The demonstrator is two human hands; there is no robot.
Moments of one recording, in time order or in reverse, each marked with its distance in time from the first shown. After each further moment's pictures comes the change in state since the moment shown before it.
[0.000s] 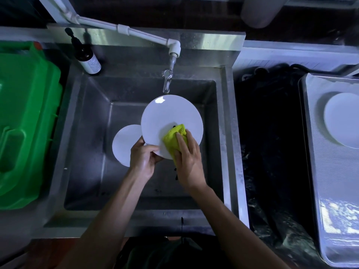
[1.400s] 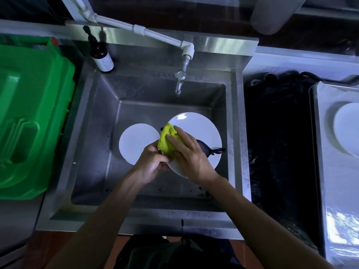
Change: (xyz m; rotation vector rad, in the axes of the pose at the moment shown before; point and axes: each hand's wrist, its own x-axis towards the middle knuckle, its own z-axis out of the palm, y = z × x) left_hand -0.007 0.004 -0.021 0.248 -0.334 -0.040; right_hand 0.025 -0.033 -0.028 0.018 -0.143 -0.396
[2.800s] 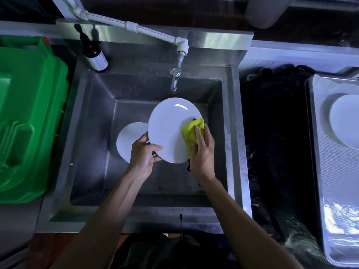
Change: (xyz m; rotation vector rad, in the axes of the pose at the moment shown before) left_hand -0.001 0.013 0.003 -0.058 0.318 0.022; right_hand -0.030 0.053 0.040 0.007 0.295 0.484
